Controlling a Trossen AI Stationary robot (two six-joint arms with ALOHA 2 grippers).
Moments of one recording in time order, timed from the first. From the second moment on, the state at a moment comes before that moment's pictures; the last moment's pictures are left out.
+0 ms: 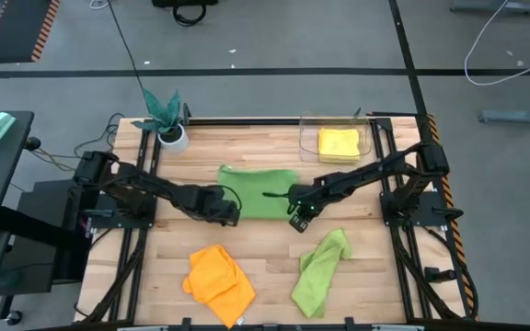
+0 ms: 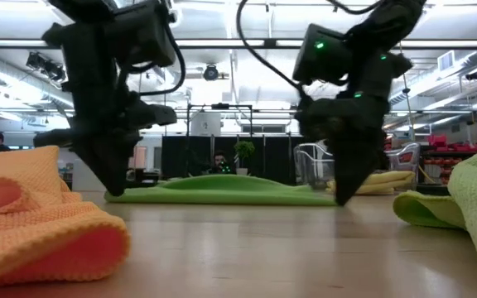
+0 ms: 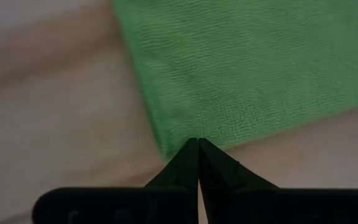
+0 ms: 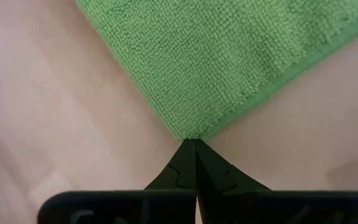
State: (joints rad) left arm -0.17 1.61 0.82 -0.56 -0.19 -1.43; right arm 0.04 1.72 0.87 -0.42 -0.11 0.75
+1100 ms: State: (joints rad) left arm -0.15 1.47 0.90 -0.92 -0.41 -1.50; right arm -0.07 1.32 0.72 -0.49 -0.10 0.87
